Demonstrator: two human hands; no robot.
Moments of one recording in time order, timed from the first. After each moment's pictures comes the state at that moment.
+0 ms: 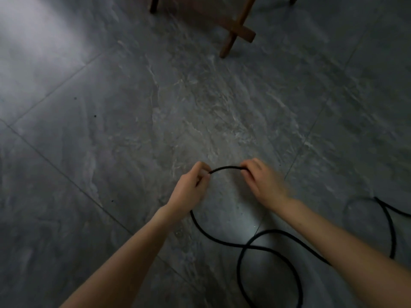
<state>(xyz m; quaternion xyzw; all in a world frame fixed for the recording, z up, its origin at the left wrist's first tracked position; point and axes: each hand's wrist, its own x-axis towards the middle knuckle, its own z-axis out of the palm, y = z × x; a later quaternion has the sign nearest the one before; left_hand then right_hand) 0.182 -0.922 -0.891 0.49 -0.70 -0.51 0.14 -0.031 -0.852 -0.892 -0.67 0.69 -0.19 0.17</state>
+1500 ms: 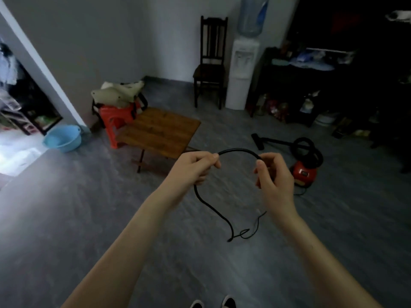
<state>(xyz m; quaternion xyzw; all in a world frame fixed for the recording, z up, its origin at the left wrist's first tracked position) 0.139 -0.781 0.172 0.22 -0.69 -0.67 0.17 0.006 -0.629 0.143 -0.33 0.73 -0.60 0.07</state>
